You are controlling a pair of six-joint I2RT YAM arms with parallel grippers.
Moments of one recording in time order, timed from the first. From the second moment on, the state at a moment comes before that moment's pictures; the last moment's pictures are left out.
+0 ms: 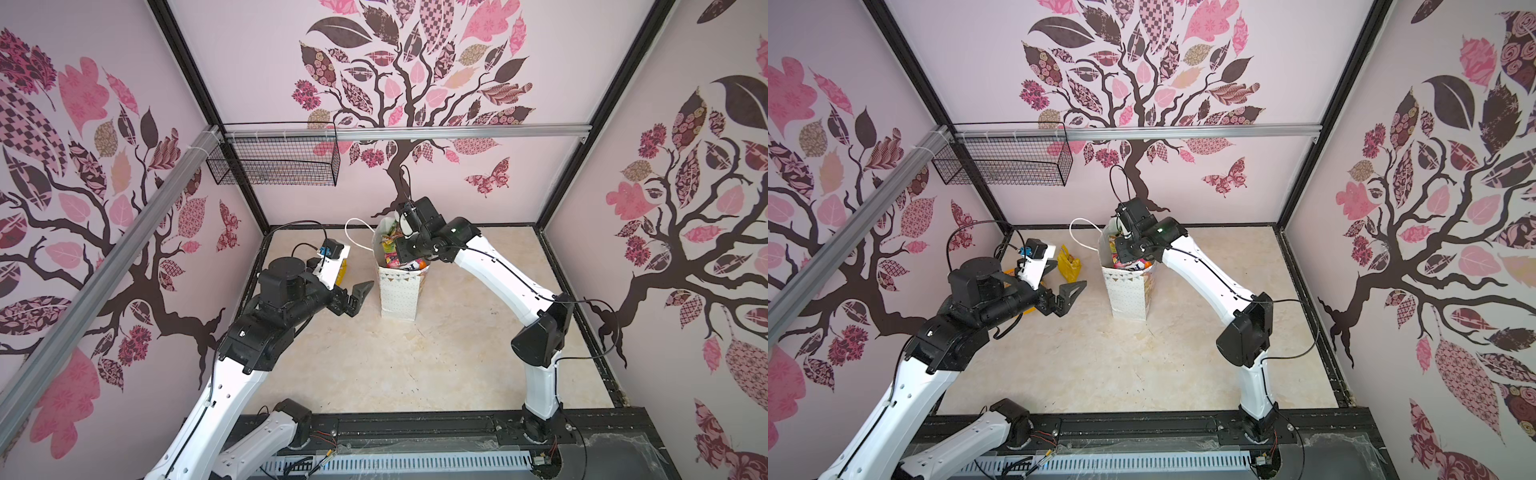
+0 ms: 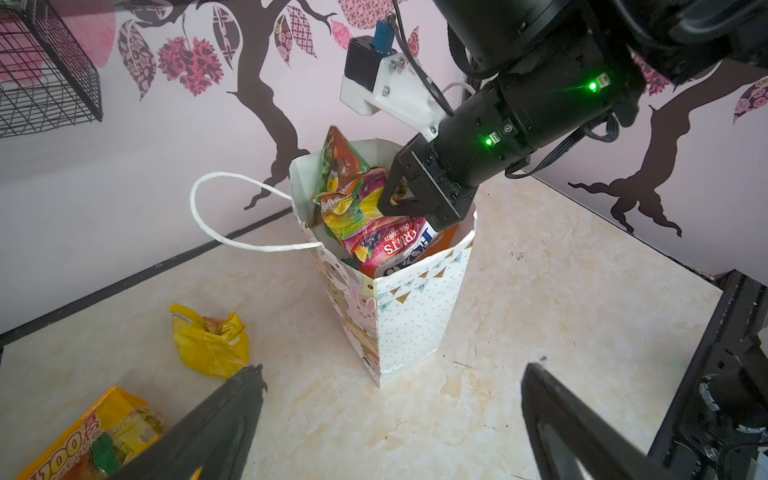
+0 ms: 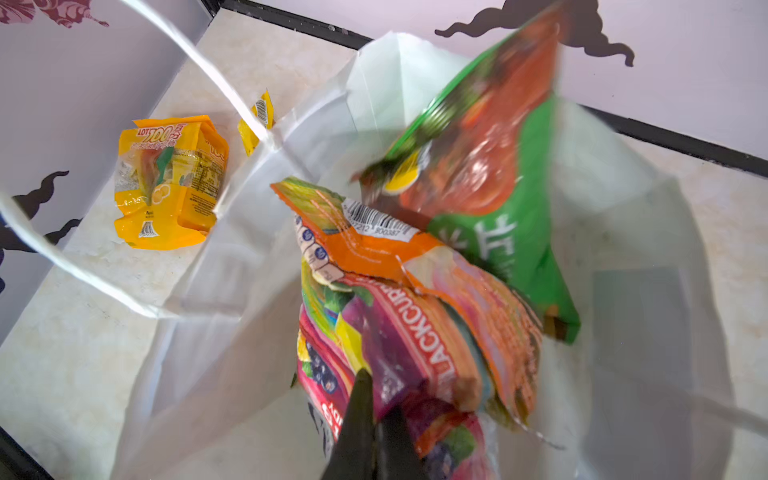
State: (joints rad) left arm -0.45 0.89 1.19 -0.65 0.21 0.07; right arm 0.70 1.98 2.15 -0.97 0.08 0.26
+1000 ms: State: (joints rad) left arm -0.45 0.89 1.20 -0.56 0.20 -0.09; right arm 0.70 1.78 2.20 -0.88 0.02 0.32
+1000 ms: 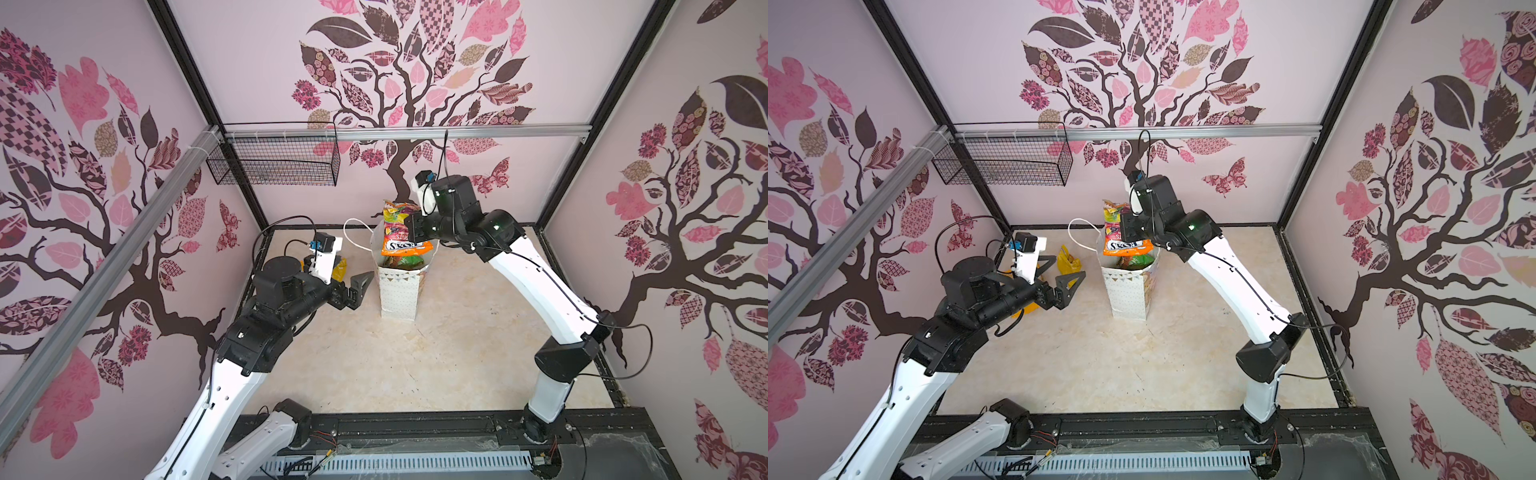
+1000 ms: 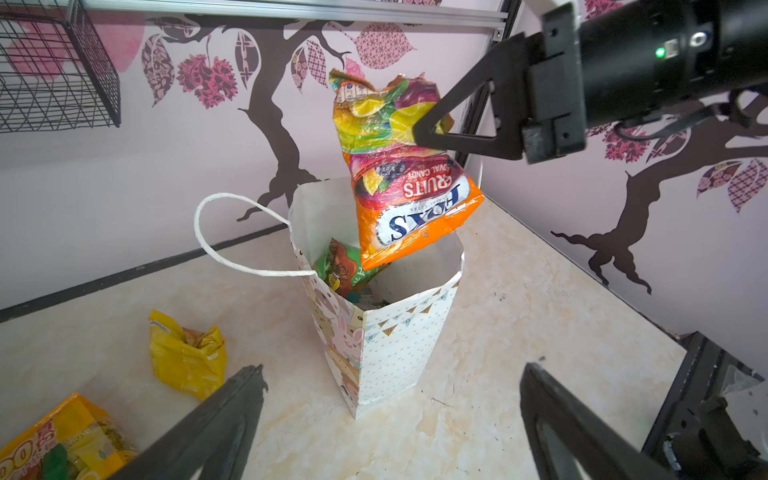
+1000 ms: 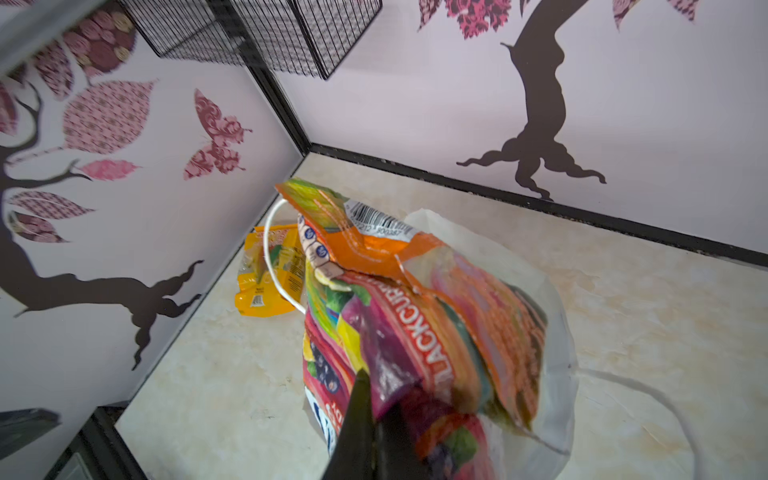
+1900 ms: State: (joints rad) left arm -0.24 1.08 1.22 -0.08 0.64 -0.75; right arm 0.76 1.61 1.98 -0.65 -0.35 0.37
